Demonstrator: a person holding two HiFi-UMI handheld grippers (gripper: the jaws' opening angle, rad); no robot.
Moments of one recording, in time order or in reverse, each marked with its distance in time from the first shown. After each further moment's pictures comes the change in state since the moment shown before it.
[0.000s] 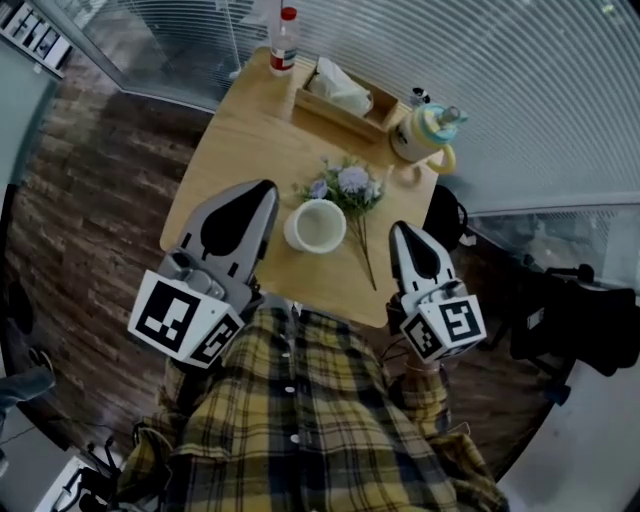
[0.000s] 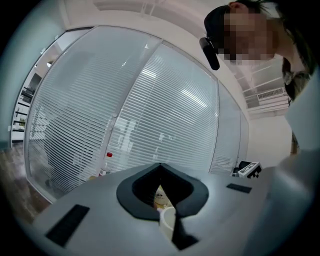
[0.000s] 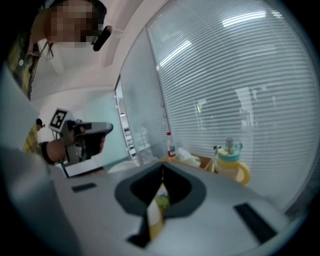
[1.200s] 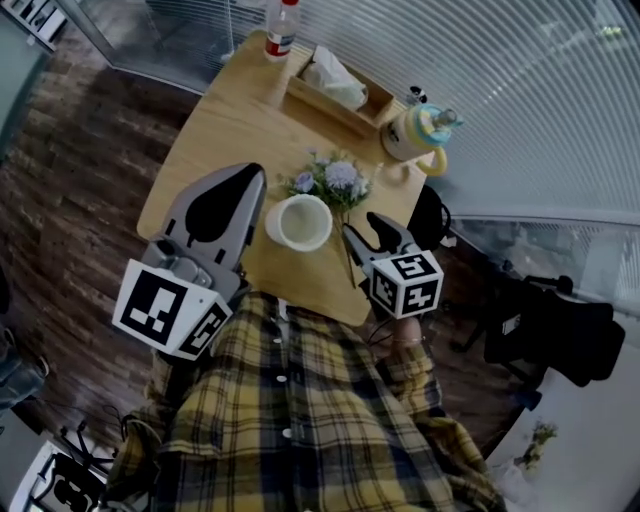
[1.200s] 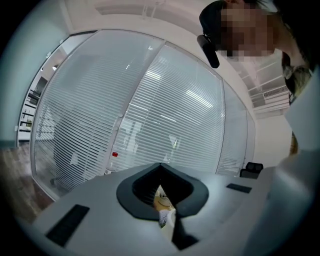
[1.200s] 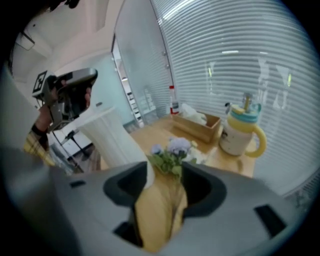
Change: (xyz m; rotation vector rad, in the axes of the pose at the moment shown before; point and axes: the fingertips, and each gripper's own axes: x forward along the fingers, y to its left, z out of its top) left arm 0.009 0.011 -0.007 -0.006 -0.016 0.066; right arm 0.049 -0.028 -0.112 -0.045 0.486 0.057
